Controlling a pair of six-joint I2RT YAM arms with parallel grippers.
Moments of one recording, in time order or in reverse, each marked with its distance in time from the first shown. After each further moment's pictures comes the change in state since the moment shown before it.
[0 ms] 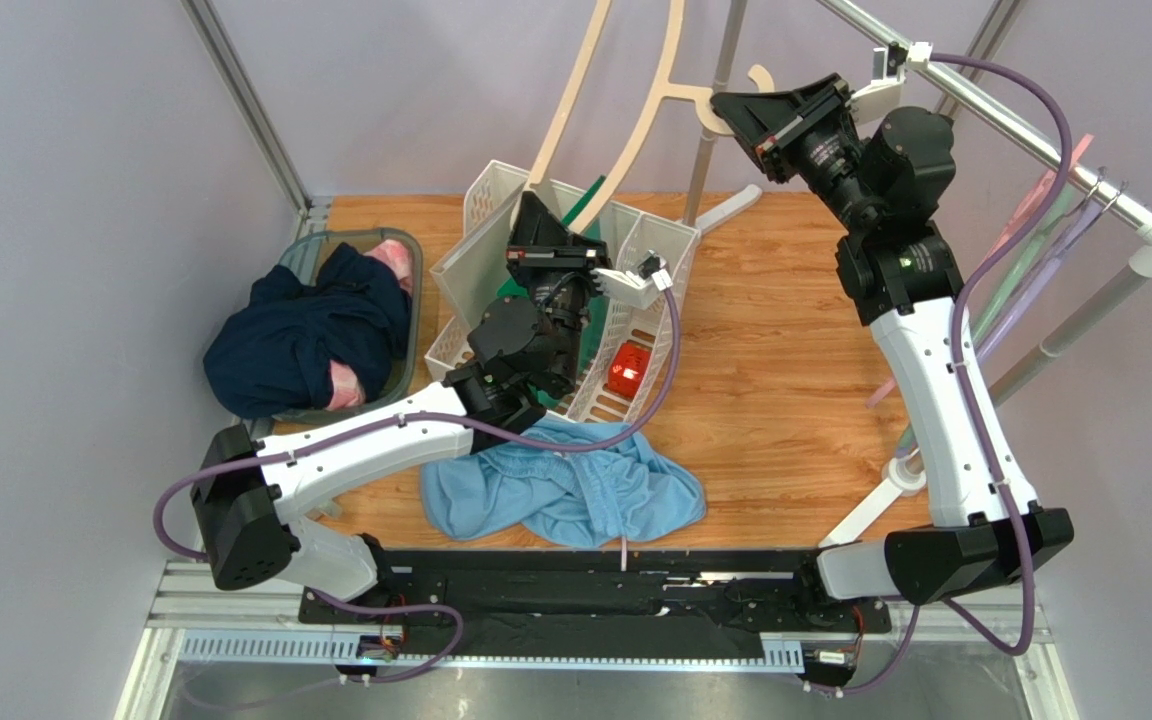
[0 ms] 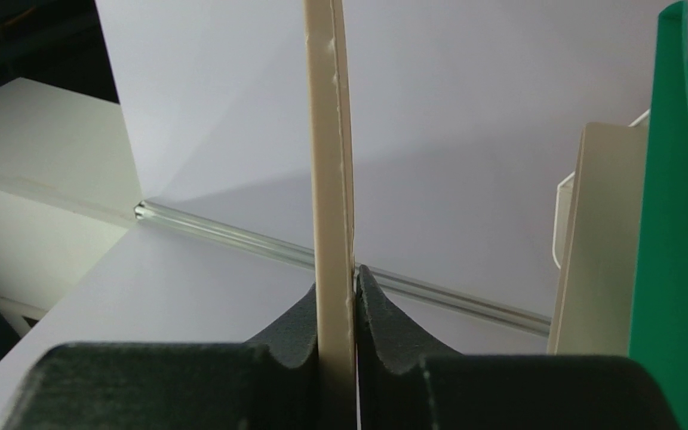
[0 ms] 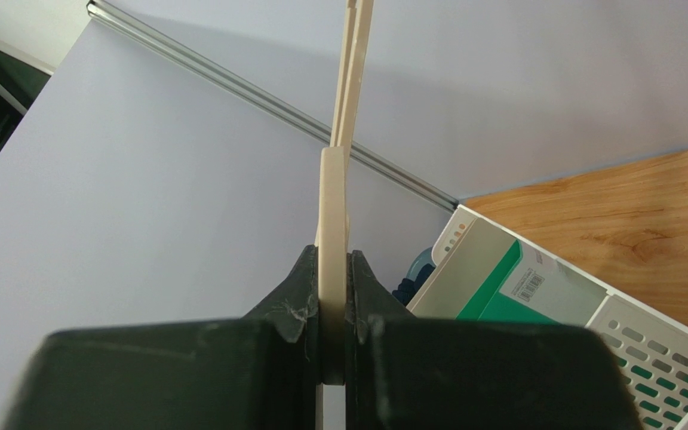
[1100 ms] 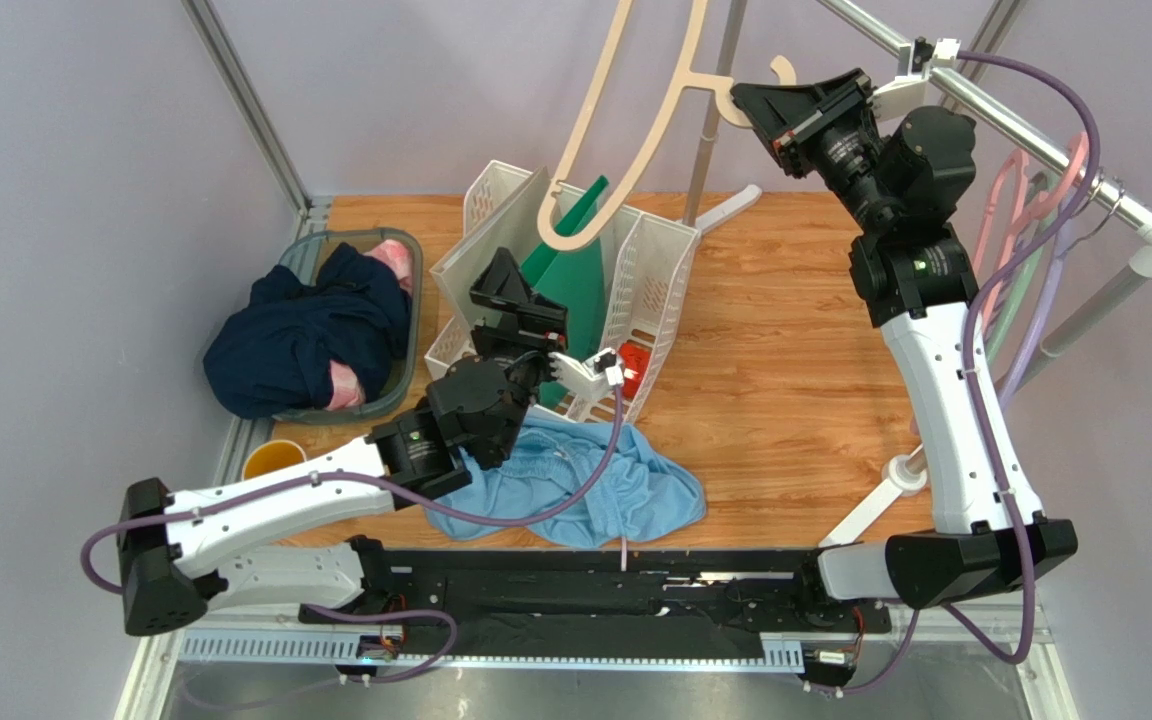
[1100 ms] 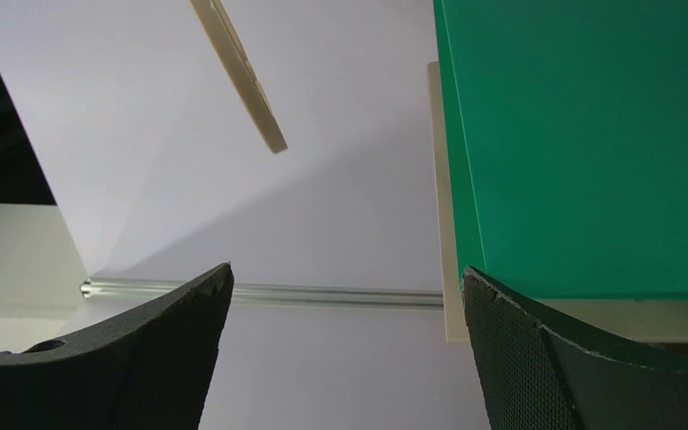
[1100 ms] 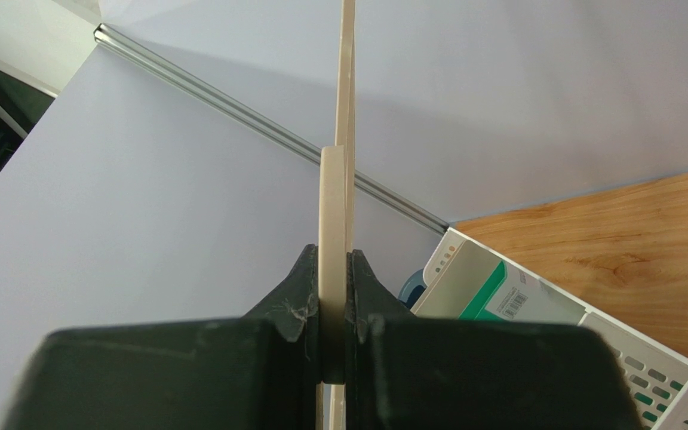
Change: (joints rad) left arm -0.086 -0.318 -0.272 -0.409 0.042 -0.167; right arm -0.034 -0.014 0.011 -0.002 0.019 -0.010
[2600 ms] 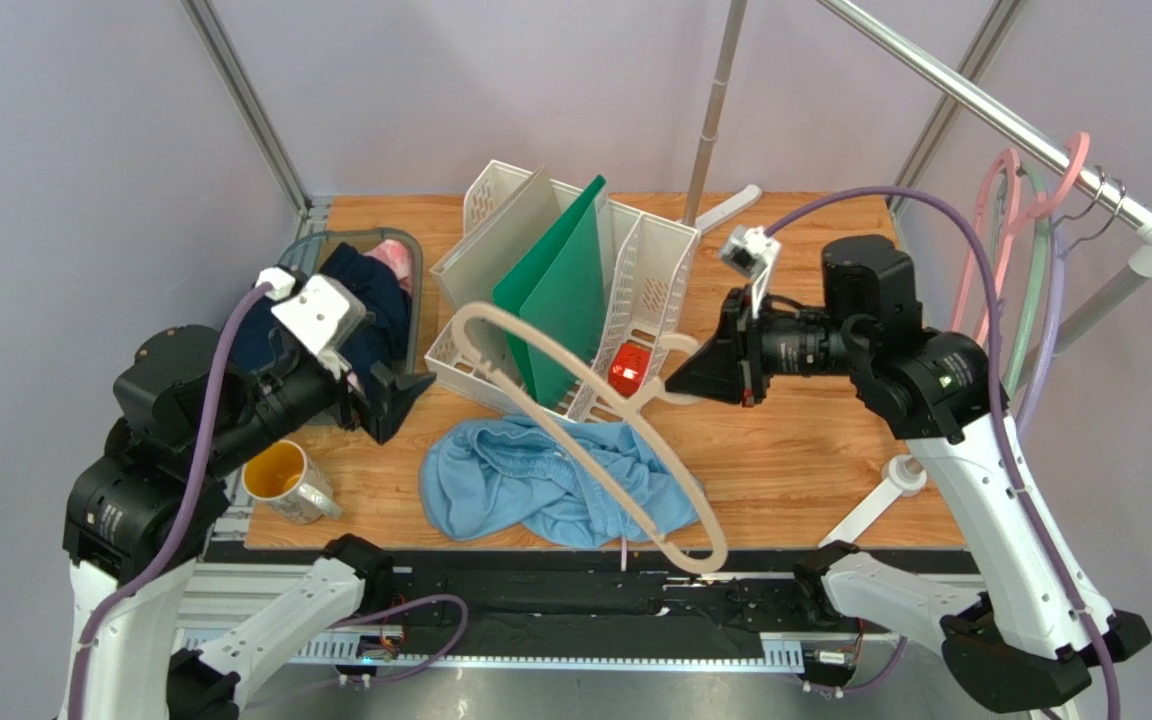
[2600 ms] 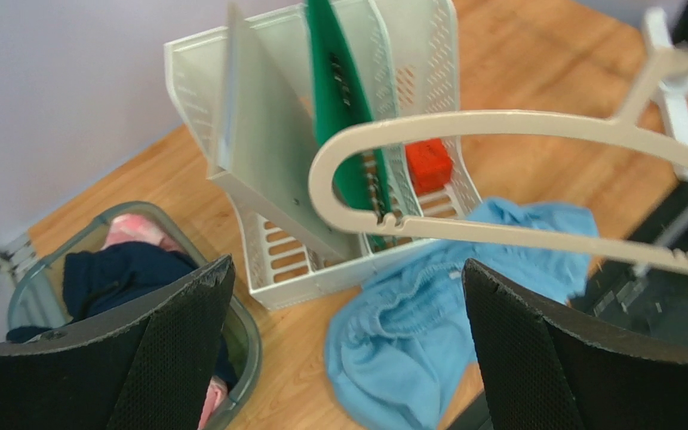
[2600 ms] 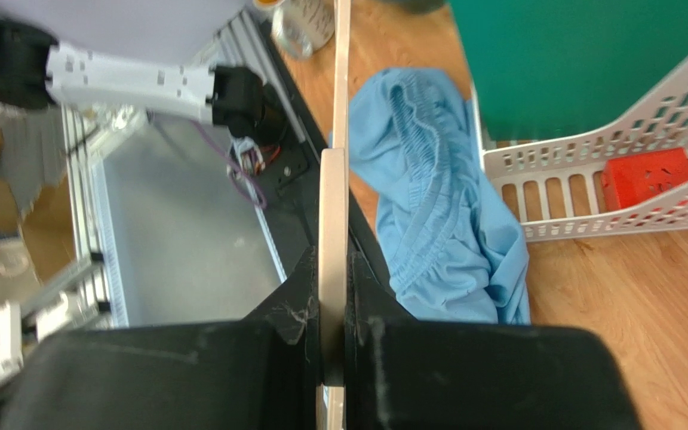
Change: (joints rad) left arm 0.680 -0.323 0.628 -1.235 1.063 -1.432; right arm 0.283 -0.319 -0.214 -0.775 -0.475 -0.905
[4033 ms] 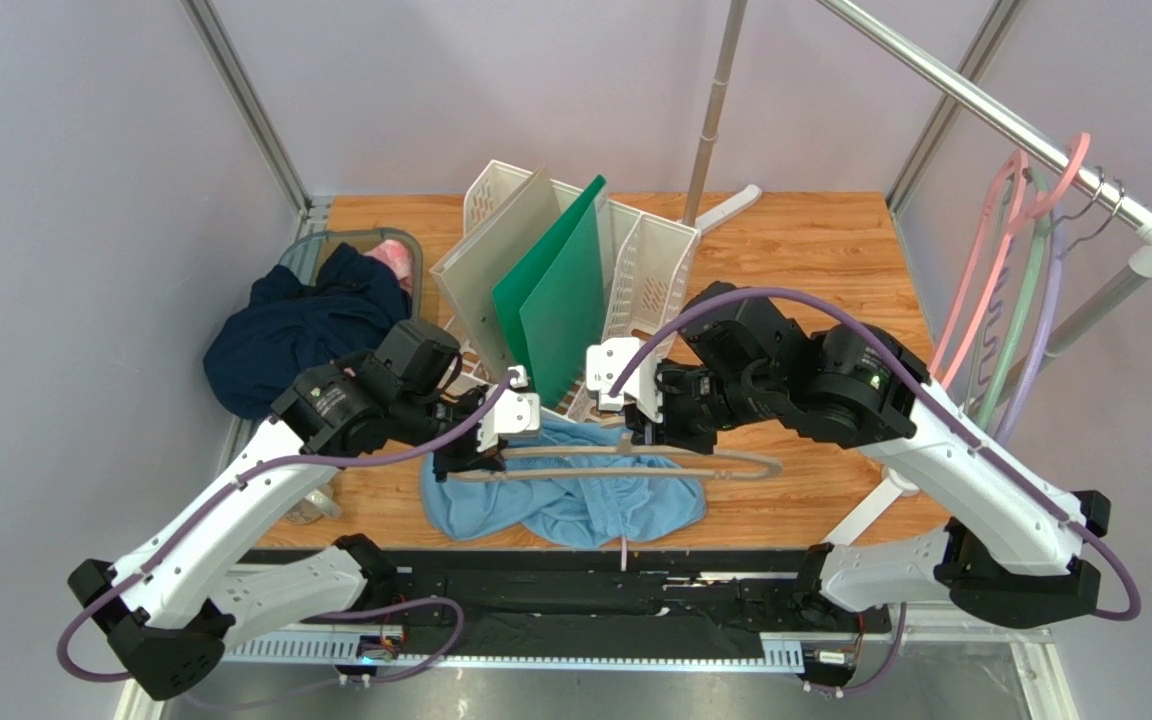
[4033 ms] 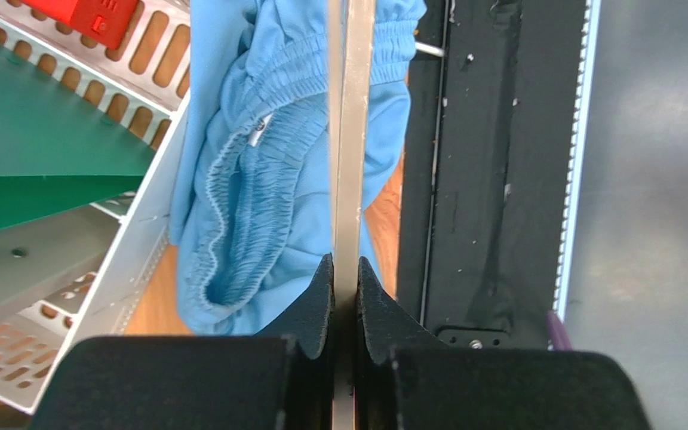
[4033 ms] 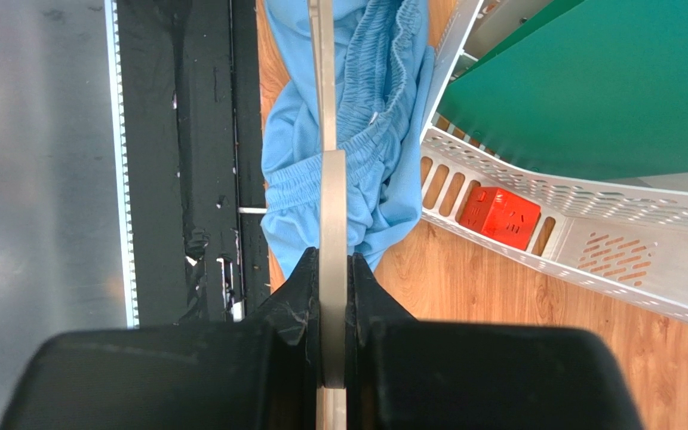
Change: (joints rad) left arm -0.267 0.215 -0.401 -0.132 0.332 0.475; right arm 0.622 0.226 0.273 -0.366 0.541 -0.622
